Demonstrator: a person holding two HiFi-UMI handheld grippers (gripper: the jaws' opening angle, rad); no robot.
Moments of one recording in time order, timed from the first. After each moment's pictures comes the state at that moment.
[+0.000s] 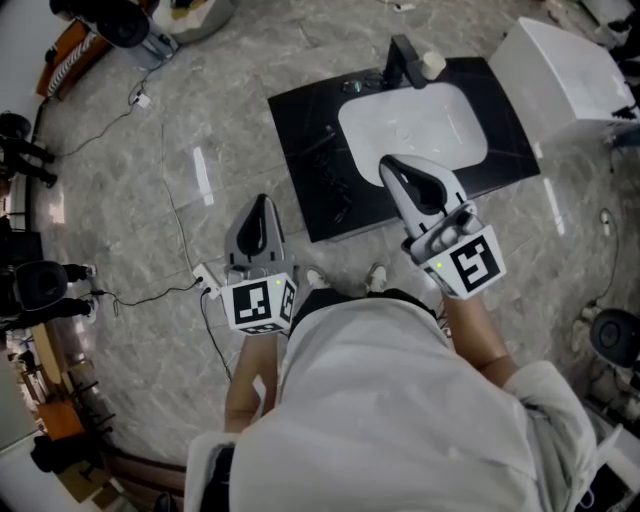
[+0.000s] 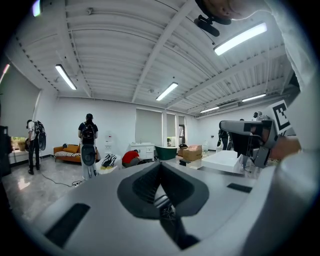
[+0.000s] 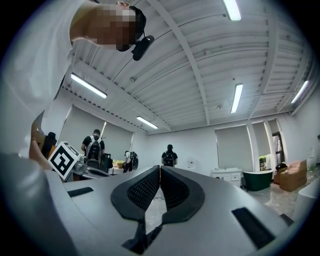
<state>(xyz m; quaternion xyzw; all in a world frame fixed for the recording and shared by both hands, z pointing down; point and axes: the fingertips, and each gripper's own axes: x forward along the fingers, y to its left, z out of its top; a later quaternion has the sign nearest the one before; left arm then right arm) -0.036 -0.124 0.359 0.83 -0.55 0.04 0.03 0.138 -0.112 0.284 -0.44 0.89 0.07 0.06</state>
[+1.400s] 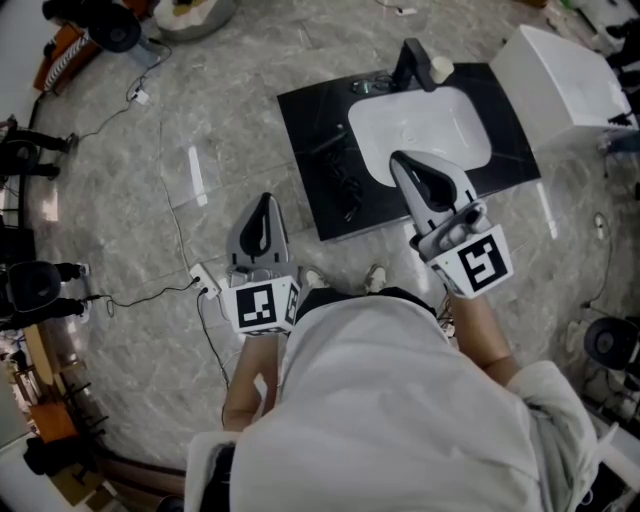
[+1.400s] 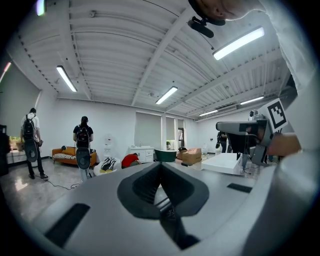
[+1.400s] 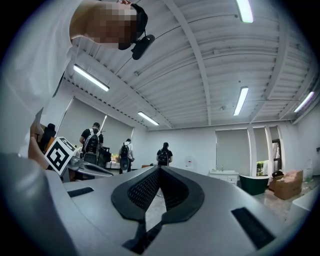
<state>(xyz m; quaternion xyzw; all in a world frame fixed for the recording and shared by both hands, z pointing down) -0.062 -0.121 0.349 0.84 -0.55 0.02 0.02 0.111 -0.116 0.276 -0.45 0.89 0.09 0.03</state>
